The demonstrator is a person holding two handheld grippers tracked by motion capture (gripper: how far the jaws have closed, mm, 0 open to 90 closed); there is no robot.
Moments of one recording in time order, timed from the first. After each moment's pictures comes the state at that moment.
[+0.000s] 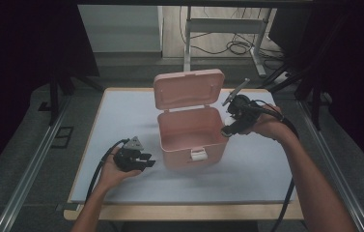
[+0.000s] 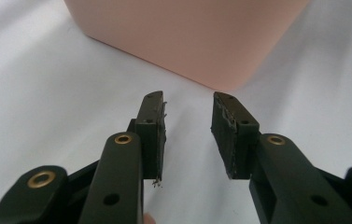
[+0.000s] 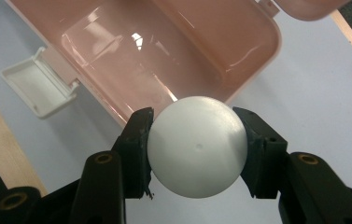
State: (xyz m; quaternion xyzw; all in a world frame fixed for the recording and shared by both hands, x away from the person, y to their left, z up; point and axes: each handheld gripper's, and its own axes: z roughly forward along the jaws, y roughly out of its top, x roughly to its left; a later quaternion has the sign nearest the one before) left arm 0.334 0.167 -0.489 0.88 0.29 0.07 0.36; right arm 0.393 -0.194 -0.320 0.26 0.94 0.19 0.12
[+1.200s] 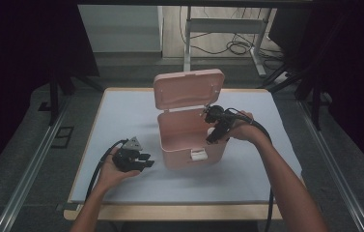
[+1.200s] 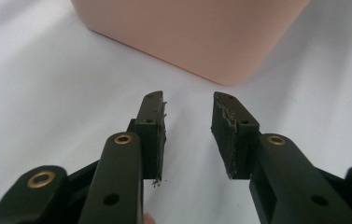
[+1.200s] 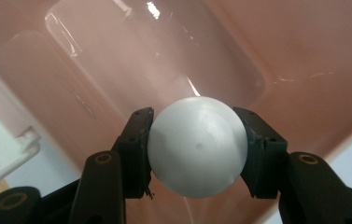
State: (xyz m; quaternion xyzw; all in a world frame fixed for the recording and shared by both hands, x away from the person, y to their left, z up) left arm 0.334 0.171 -0.491 0.88 0.30 0.07 0.36; right arm 0.421 -0.147 -0.386 0.24 0.96 0.13 0.07
